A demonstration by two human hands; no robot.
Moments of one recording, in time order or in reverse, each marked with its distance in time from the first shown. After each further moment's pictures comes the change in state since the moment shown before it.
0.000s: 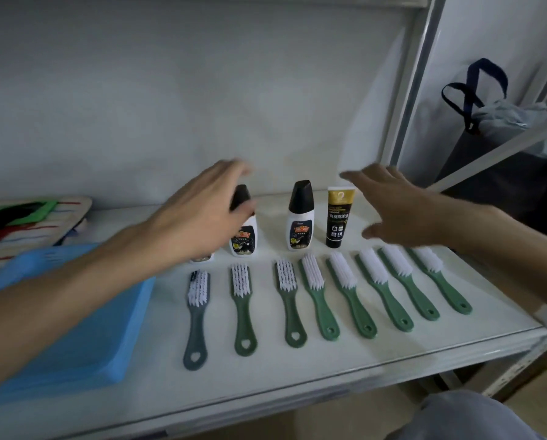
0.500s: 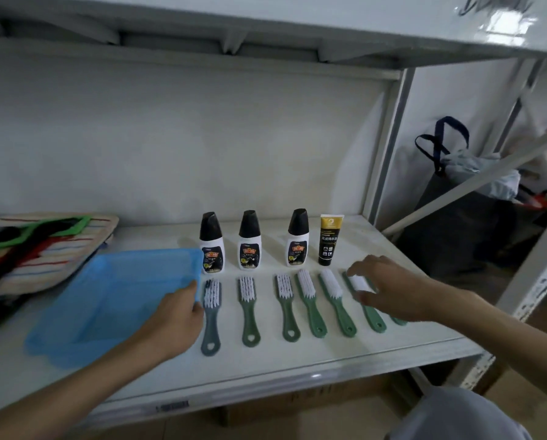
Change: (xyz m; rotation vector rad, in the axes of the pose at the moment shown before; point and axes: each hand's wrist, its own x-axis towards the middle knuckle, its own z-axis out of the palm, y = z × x) left_hand -0.127 -0.026 0.030 -0.133 -0.178 -0.531; right_hand -0.083 -0.022 0.018 0.081 -0.192 0.079
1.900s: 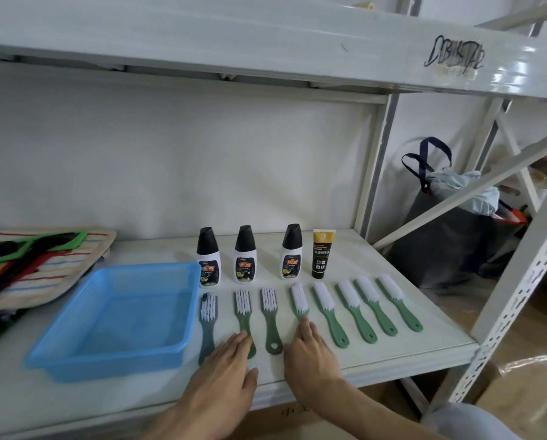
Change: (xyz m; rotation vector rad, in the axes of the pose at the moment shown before) left_hand -0.059 0.039 0.051 0.090 -0.220 0.310; right_hand 0.014 -0.100 0.128 0.117 0.070 0.141
